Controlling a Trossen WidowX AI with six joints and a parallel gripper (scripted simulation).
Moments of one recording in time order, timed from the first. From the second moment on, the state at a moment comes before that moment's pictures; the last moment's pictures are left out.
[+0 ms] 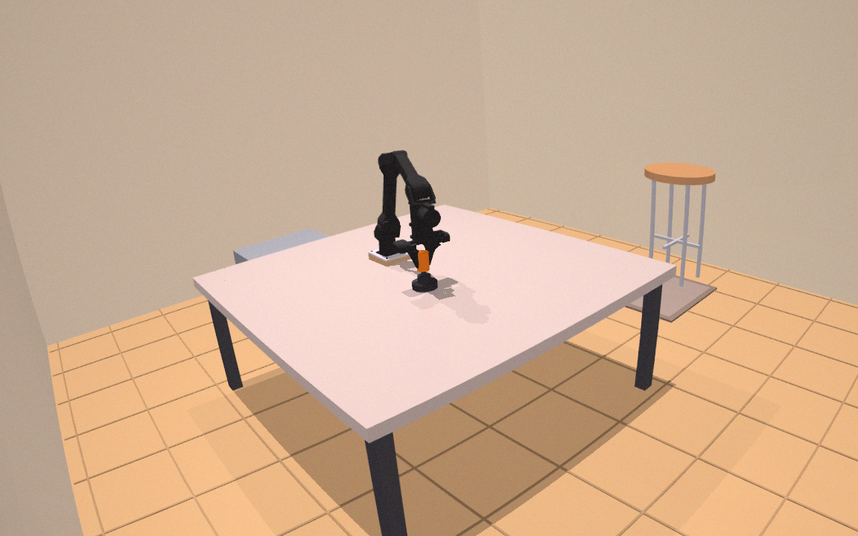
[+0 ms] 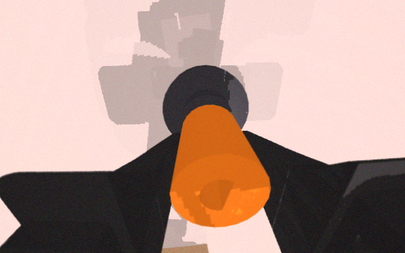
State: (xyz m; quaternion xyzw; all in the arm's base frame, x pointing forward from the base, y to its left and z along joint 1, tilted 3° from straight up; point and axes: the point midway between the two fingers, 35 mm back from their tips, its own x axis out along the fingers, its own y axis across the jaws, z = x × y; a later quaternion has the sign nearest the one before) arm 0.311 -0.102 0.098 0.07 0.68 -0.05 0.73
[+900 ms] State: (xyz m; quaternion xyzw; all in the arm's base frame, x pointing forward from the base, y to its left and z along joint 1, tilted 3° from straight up) arm 0.311 -0.102 0.096 0.01 0.68 0.01 0.73
